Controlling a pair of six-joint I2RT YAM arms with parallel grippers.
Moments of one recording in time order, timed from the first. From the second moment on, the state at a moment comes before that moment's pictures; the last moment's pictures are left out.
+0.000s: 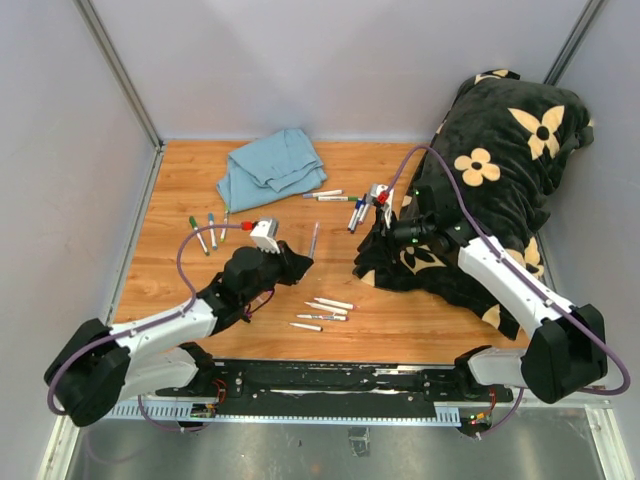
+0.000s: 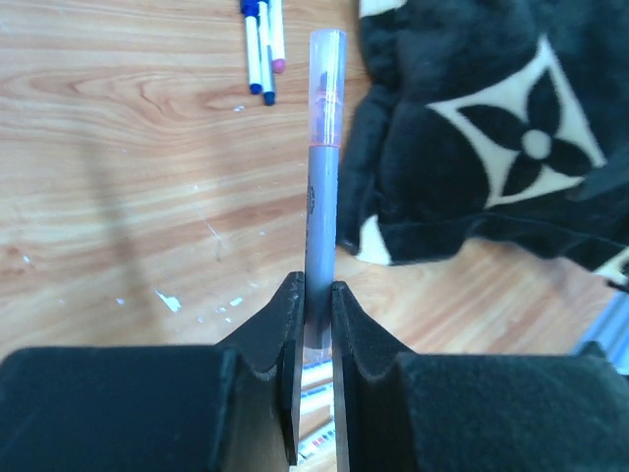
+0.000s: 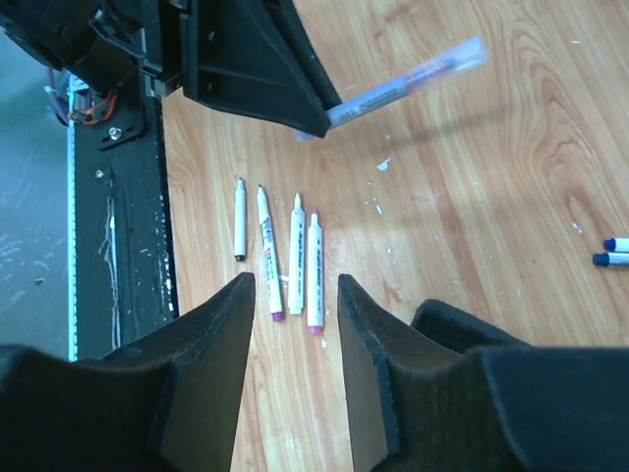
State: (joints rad) left arm -0.72 1.13 0.45 0.38 -0.06 -0.58; right arm 0.42 1.30 1.01 -0.44 -0.92 -0.33
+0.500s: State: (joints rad) left arm -0.90 0.98 0.15 0.93 -0.18 -0.78; right arm 0.42 1.28 0.82 -0.03 -0.99 0.06
